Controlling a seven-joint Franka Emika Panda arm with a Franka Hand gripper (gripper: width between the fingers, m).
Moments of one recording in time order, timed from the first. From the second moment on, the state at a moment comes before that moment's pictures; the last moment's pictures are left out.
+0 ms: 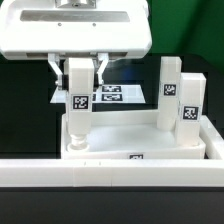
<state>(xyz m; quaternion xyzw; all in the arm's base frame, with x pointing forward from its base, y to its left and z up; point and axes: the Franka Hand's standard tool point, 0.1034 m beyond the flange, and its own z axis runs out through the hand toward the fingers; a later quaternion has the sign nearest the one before) 0.613 -0.063 0.118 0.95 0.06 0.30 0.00</state>
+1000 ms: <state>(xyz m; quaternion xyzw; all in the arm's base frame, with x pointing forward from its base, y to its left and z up) 0.613 -0.069 0.126 0.95 0.05 0.30 0.00</state>
